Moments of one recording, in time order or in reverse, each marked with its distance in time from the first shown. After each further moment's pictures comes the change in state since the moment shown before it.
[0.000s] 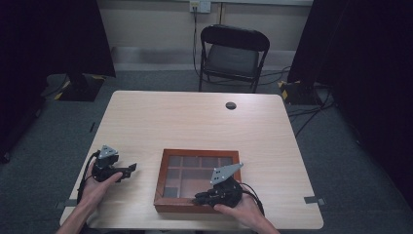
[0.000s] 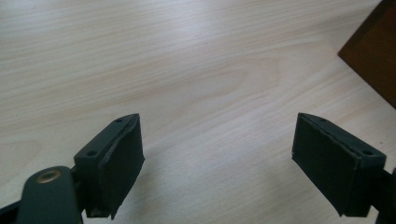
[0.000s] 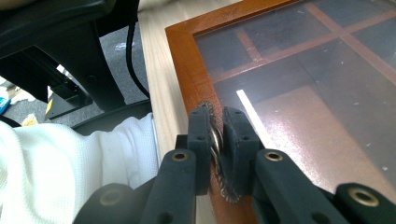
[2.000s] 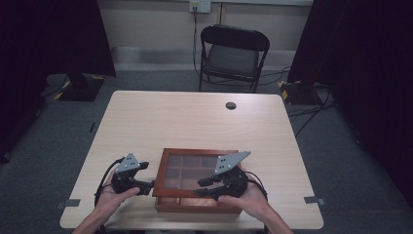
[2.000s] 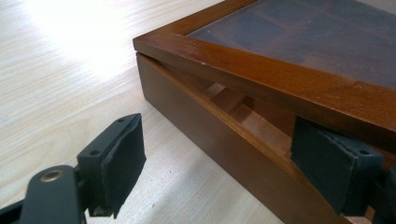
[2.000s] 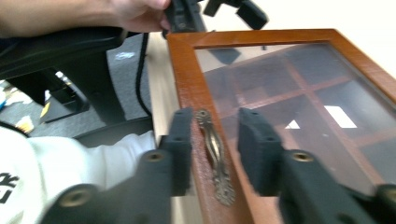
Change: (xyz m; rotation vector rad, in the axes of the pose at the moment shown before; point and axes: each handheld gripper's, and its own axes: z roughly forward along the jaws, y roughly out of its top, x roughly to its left) left arm -0.080 0.018 -0.021 -0.091 -0.330 0.219; right arm 0.002 0.034 -0.034 -0.047 -0.018 -0.058
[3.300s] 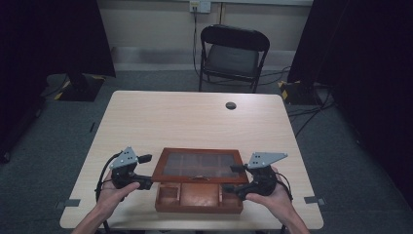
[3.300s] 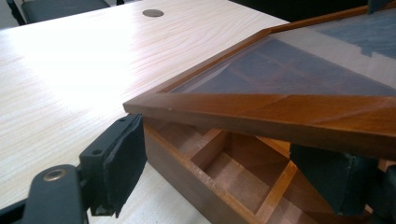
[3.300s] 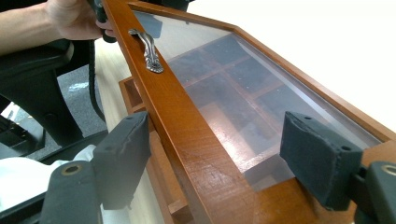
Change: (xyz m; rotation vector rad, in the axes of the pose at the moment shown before) left arm -0.006 0.026 -0.011 -0.123 -0.043 0.010; right arm -0.016 -0.038 -0.057 -0.108 -0.198 0.104
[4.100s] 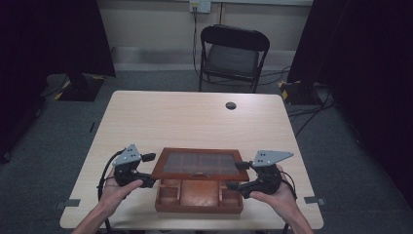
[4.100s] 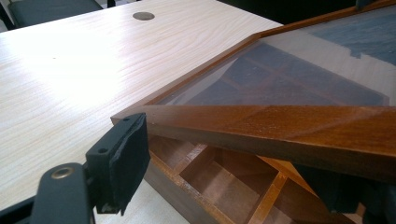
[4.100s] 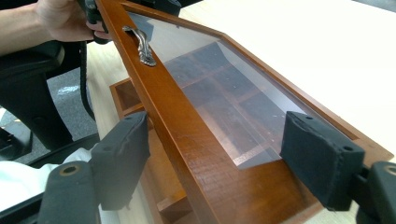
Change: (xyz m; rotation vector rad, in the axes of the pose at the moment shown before) left arm -0.002 0.011 0.003 0.011 -0.026 0.006; right arm -0.003 0.002 -0.011 -0.019 -0.038 -0.011
